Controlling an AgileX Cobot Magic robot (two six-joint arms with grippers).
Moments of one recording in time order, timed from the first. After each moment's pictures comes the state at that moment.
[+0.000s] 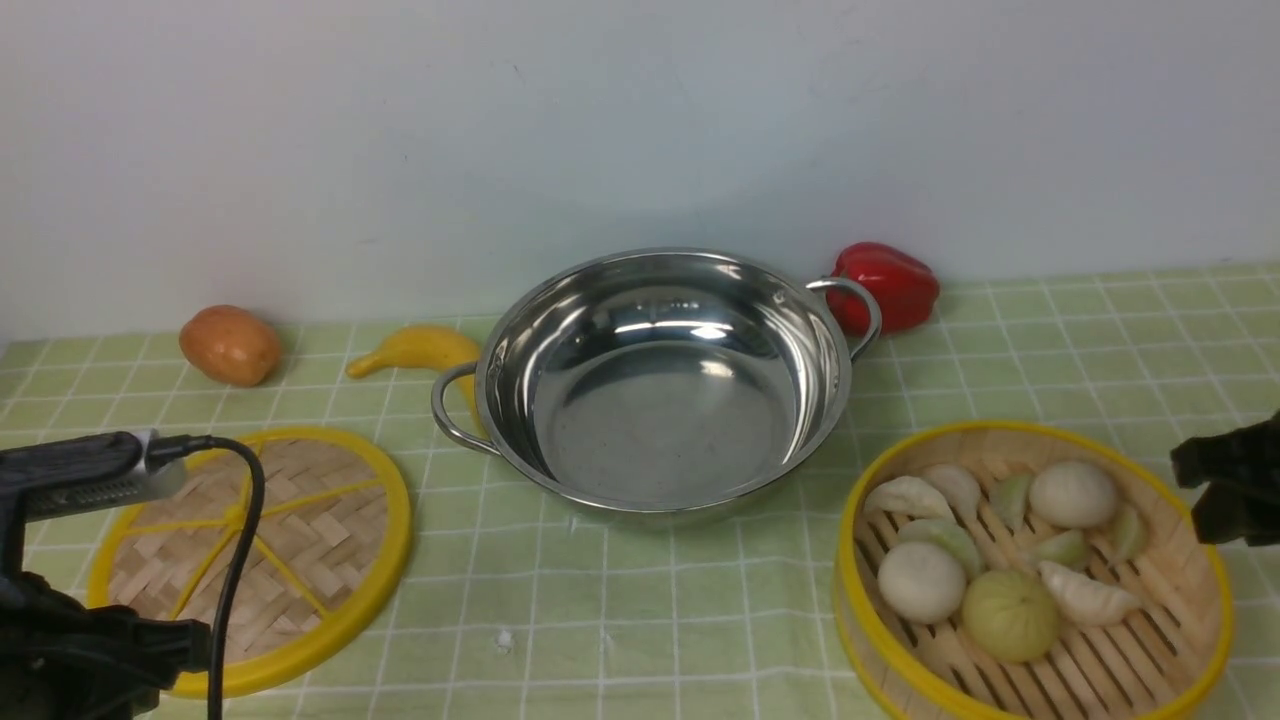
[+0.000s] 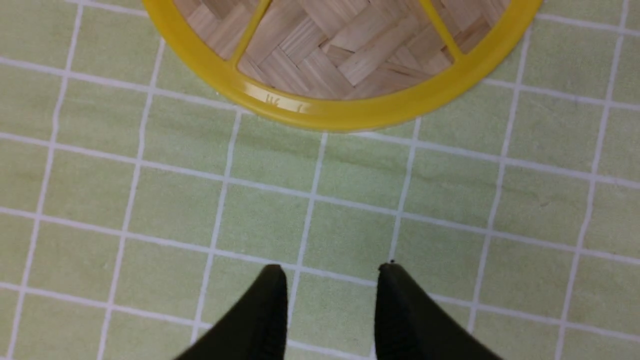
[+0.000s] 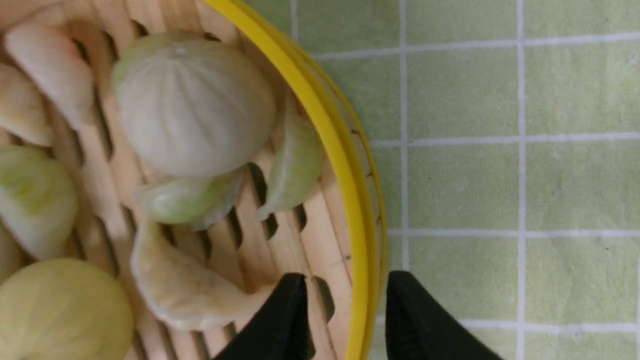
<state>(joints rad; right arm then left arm) -0.06 1.56 -0.94 0.23 0.84 -0.04 0.03 1.05 -0.63 0.08 0.83 -0.23</state>
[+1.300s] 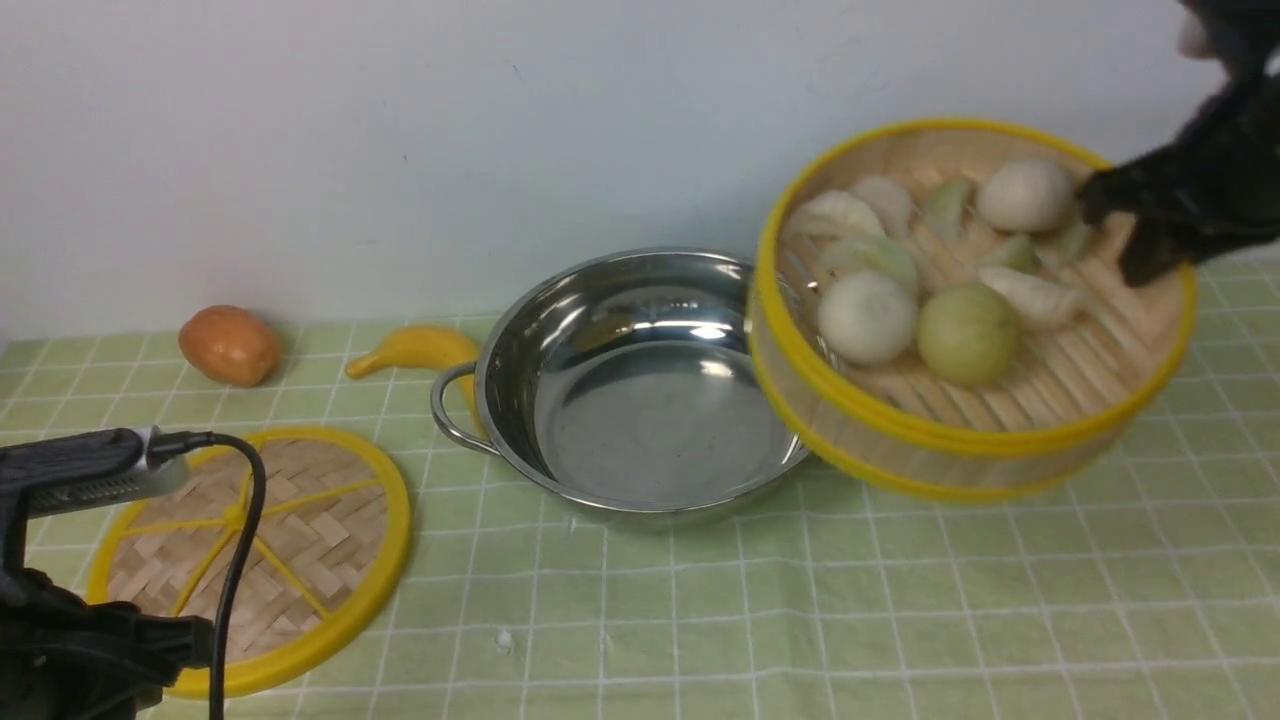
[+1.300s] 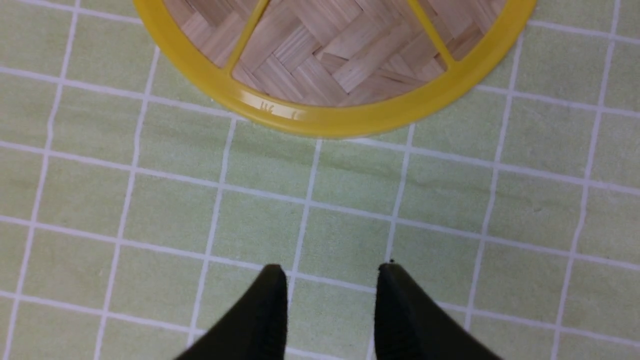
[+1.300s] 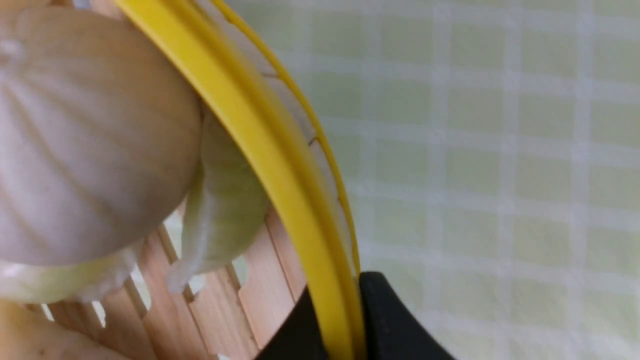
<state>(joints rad) 0.17 1.80 -1.71 0.08 1.24 0.12 0.03 1.06 -0.63 0.08 0.82 -0.23</state>
